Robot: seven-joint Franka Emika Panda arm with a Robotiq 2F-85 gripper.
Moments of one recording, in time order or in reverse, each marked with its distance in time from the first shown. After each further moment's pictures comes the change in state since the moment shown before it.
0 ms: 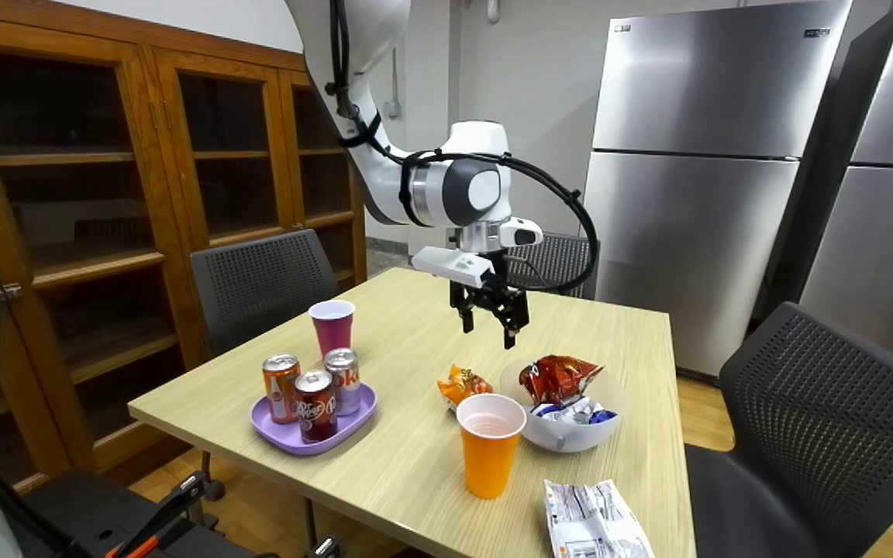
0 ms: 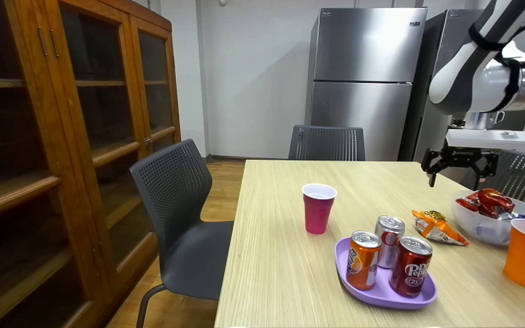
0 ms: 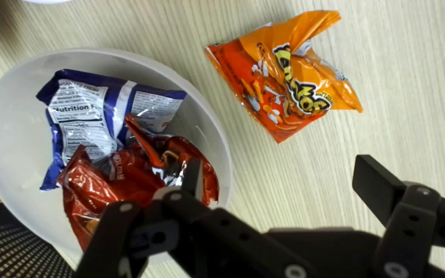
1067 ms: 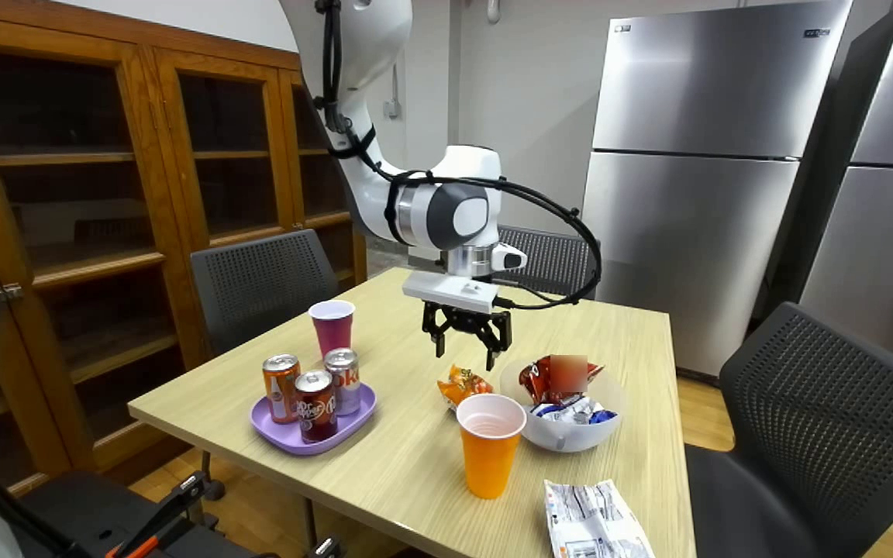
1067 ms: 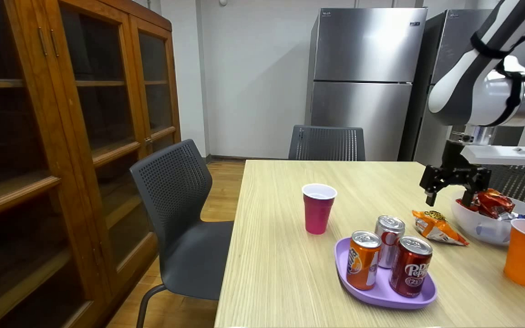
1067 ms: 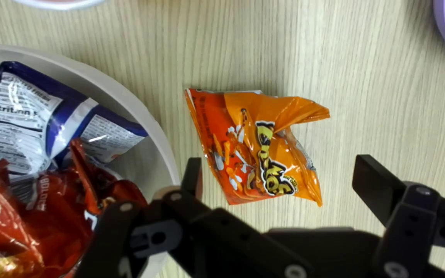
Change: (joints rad) arm -0.101 0.005 0.120 -0.075 0.044 0.014 -0.370
